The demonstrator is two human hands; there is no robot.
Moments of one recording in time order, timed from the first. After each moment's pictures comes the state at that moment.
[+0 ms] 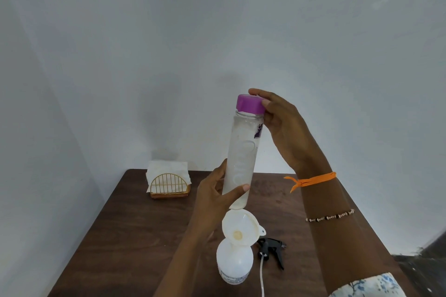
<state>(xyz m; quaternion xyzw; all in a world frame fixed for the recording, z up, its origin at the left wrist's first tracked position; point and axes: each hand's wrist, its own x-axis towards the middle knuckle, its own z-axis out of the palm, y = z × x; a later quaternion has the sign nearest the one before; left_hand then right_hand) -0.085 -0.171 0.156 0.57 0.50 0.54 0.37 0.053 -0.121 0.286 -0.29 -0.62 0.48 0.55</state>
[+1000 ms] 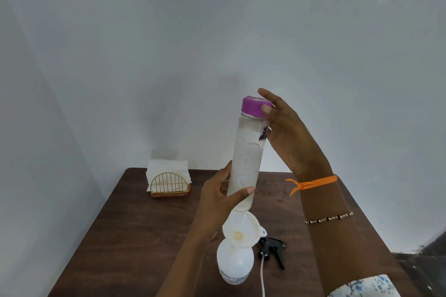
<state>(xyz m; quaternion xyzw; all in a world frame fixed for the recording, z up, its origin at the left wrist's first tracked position) -0.079 -0.167 0.153 0.57 0.49 0.52 0.41 0.057 -0.110 0.274 -0.25 -0.54 0.58 0.55</state>
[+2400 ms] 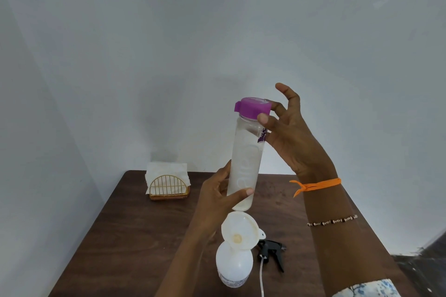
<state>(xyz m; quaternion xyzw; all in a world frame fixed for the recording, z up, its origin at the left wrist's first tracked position) -0.081 -0.167 0.161 0.57 0.48 0.53 0.41 0.065 -0.111 0.277 -0.25 -0.58 0.57 0.53</state>
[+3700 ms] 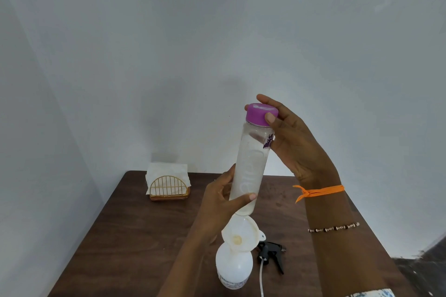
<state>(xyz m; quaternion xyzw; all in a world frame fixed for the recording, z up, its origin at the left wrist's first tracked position) -0.079 -0.167 0.158 0.59 0.47 0.50 0.42 0.069 -0.116 0.274 -0.23 -0.56 0.60 0.52</state>
